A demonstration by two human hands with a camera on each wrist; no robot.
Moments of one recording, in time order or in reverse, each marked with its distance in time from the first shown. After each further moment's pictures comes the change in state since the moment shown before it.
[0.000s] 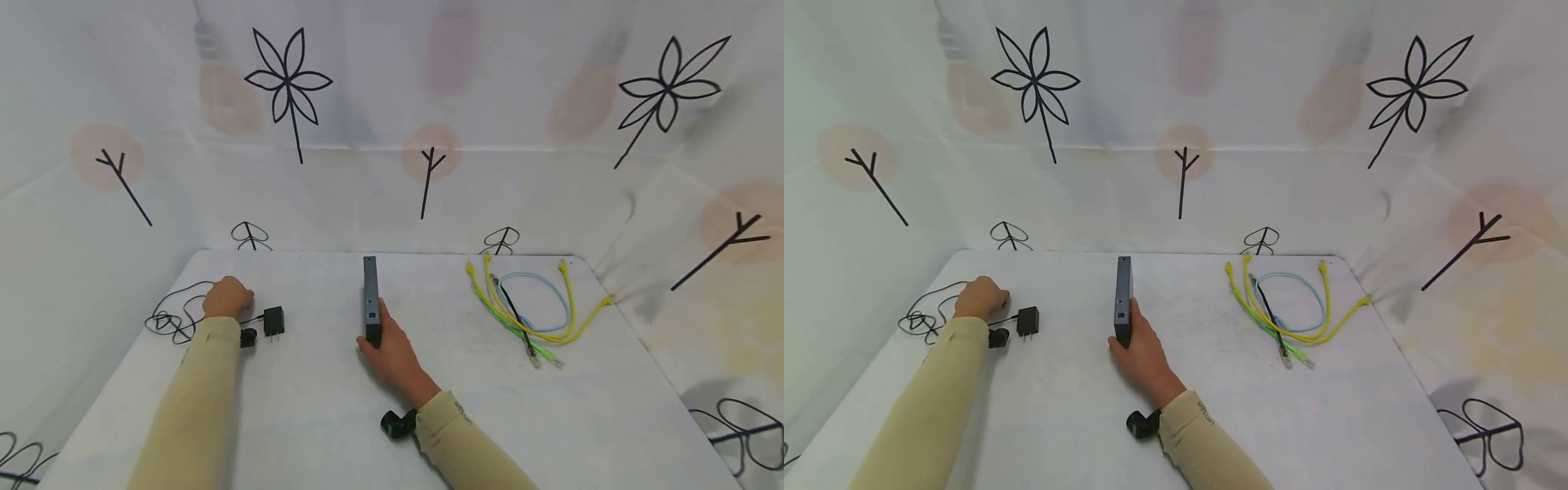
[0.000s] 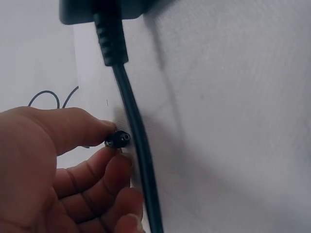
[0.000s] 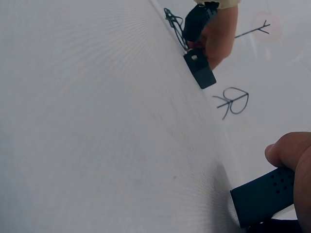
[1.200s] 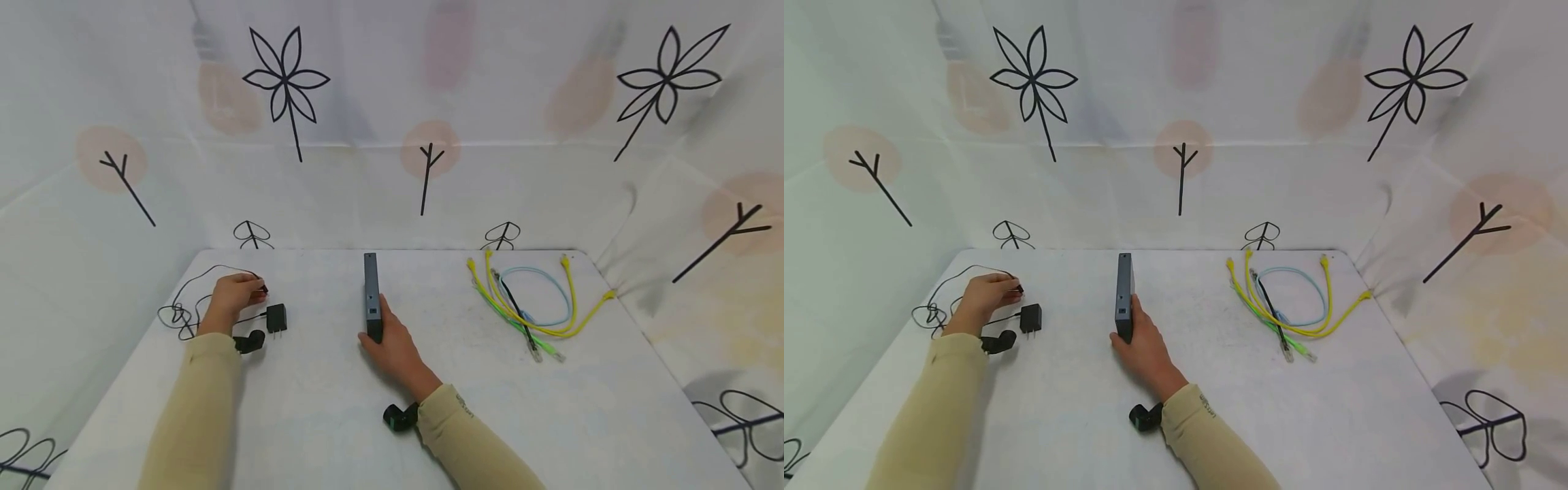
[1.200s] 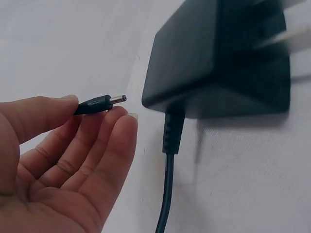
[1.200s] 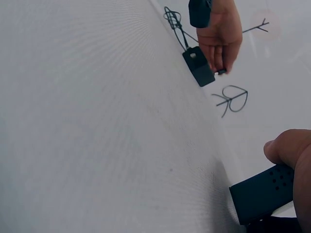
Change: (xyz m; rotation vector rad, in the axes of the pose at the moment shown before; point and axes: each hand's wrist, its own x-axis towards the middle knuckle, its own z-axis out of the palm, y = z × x) left_hand -0.016 0.006 -0.002 -0.841 -0.119 0.038; right_hand 0.002 0.004 -0.001 -0.005 0.004 -0.013
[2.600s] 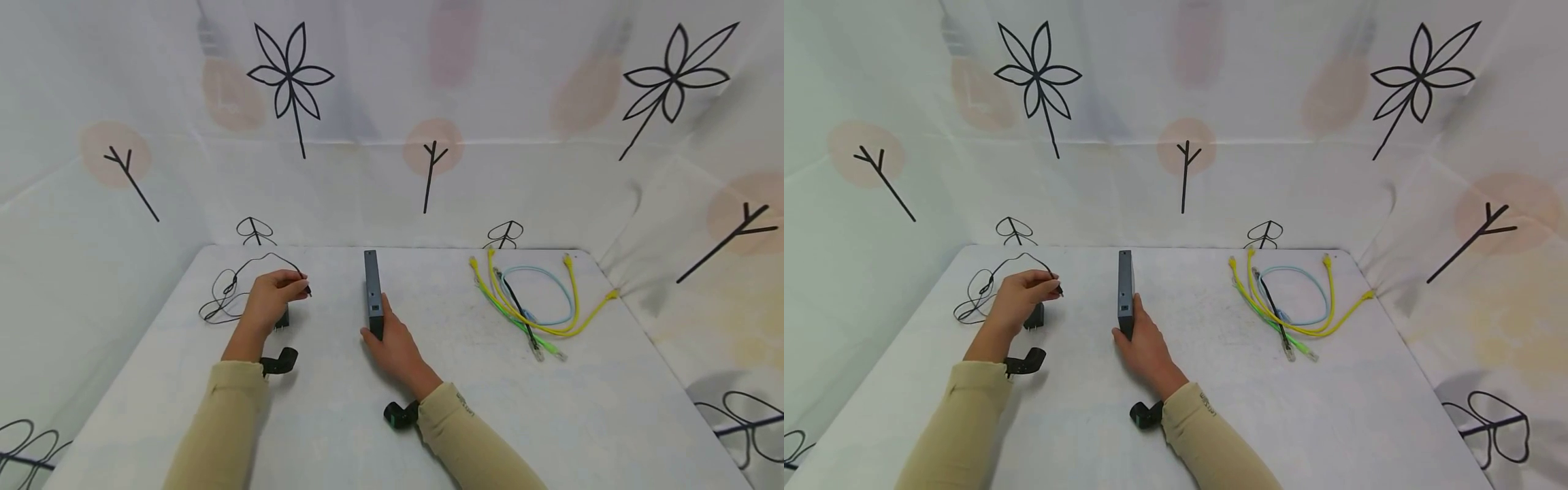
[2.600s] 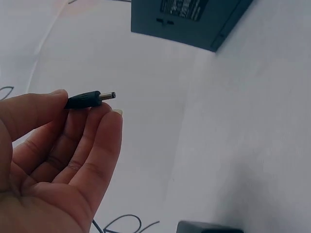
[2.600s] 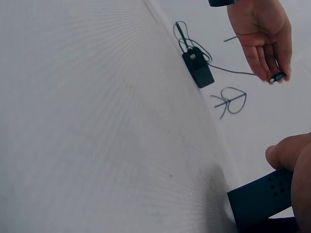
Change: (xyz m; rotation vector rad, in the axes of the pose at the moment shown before) left_hand -0.069 0.027 0.056 0.000 -0.117 0.302; right_hand -0.002 -0.002 0.000 0.013 -0.011 -0.012
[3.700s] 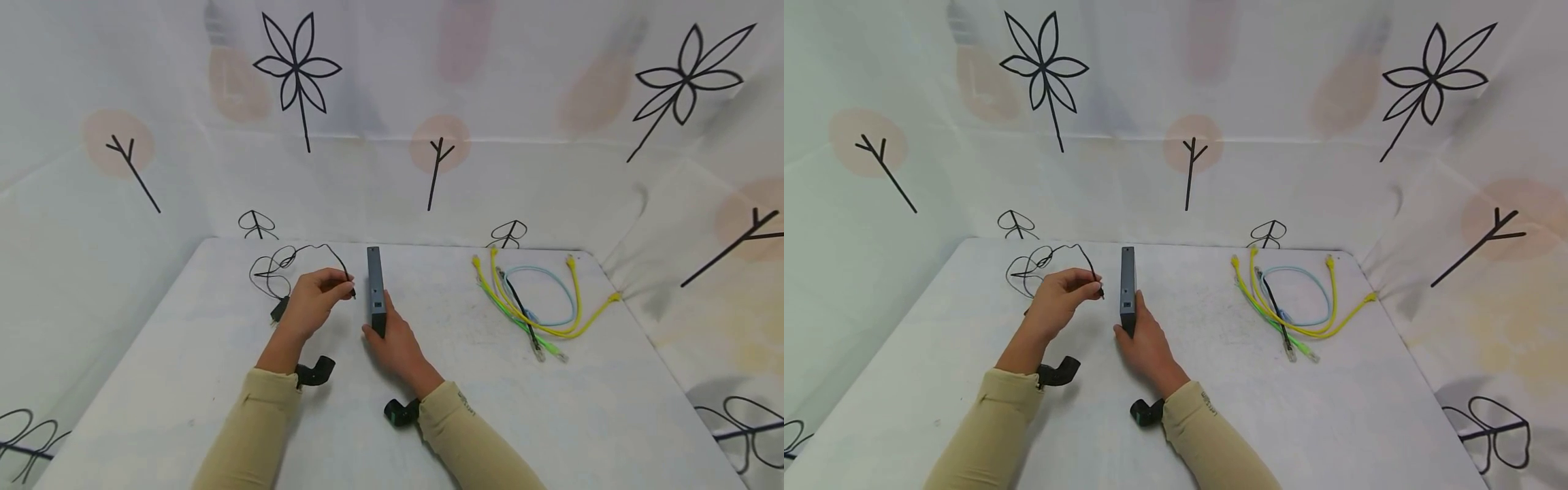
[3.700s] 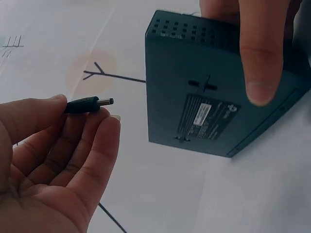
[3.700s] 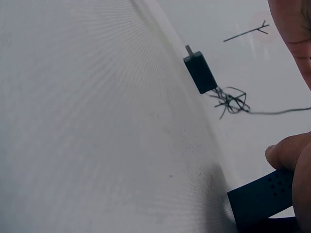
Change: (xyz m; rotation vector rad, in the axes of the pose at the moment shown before) left_hand -0.029 0.032 0.061 0.002 -0.071 0.189; right_hand 0.000 -0.004 -0.005 -0.002 -0.022 0.018
